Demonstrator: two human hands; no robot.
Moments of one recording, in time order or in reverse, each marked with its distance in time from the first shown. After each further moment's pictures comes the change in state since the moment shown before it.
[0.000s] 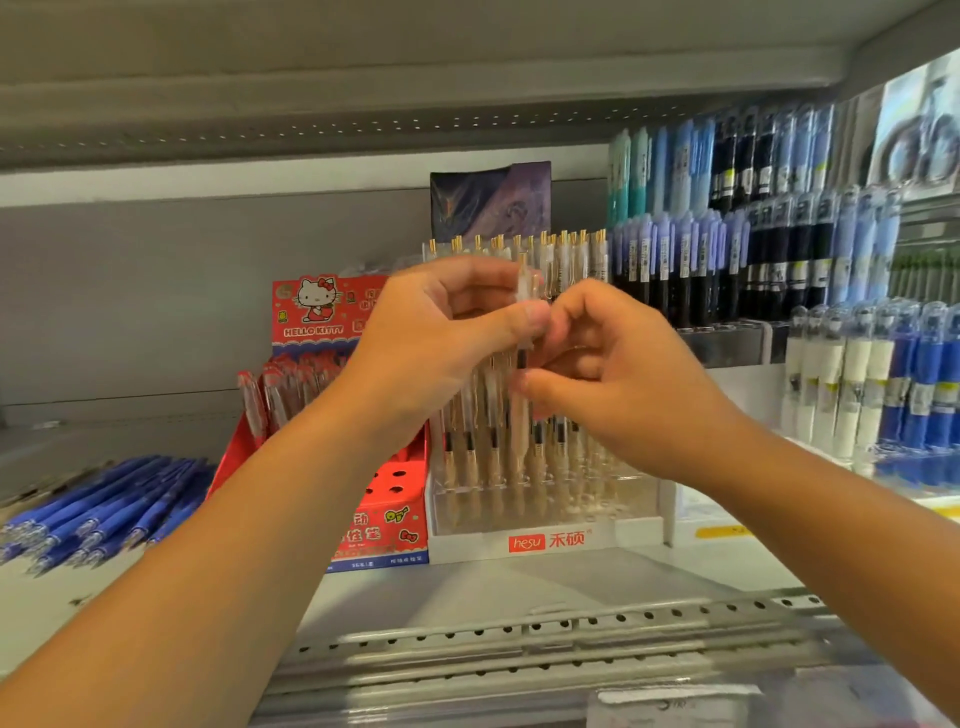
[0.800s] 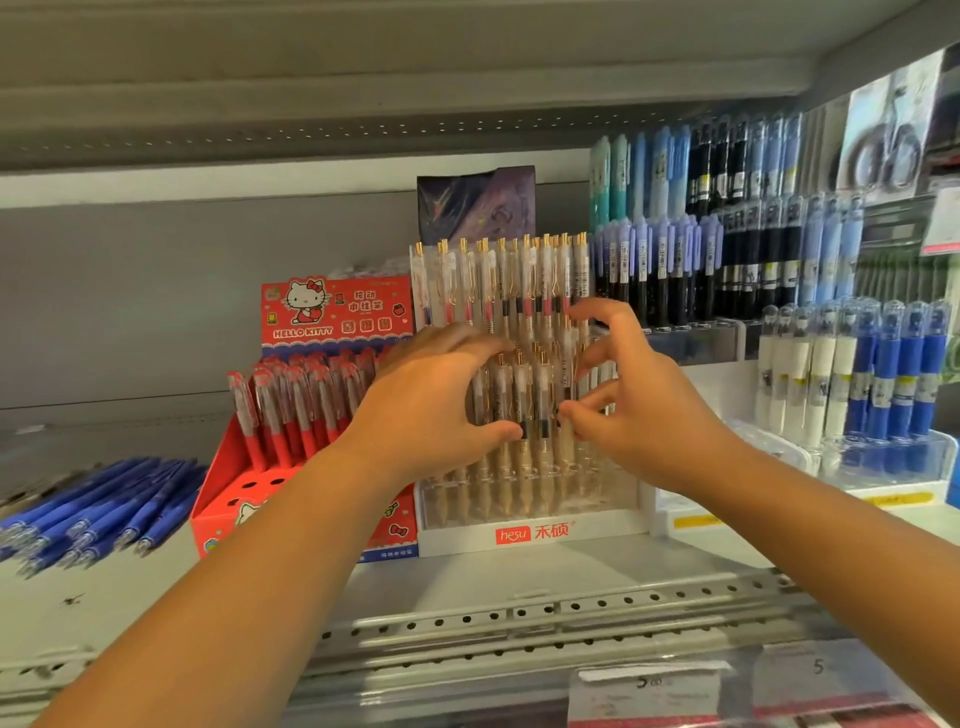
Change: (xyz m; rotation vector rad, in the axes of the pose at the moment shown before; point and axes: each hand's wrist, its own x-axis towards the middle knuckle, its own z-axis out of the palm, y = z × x) left_hand -0.009 -0.044 -0.009 1.180 -0.186 0.141; right_hand -0.014 0.046 -0.019 -0.378 0.062 0.104
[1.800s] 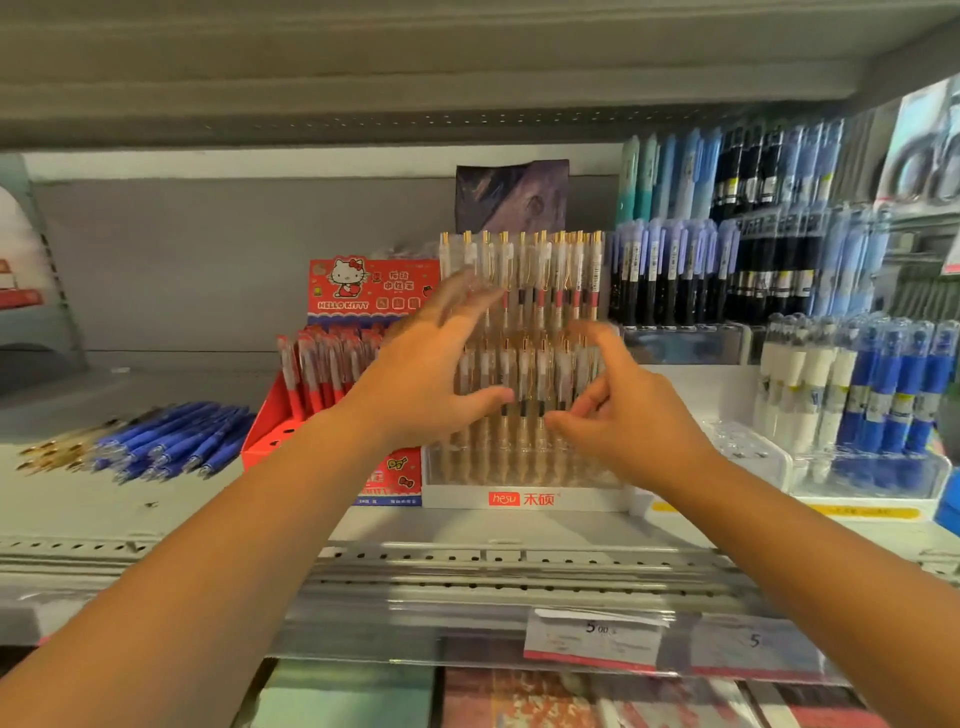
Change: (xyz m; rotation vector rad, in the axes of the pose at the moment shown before) left_hand -0.014 0.009 -0.016 -0.093 -0.010 -0.109; right_hand -0.015 0.001 -0.002 -0.122 -0.084 0.122
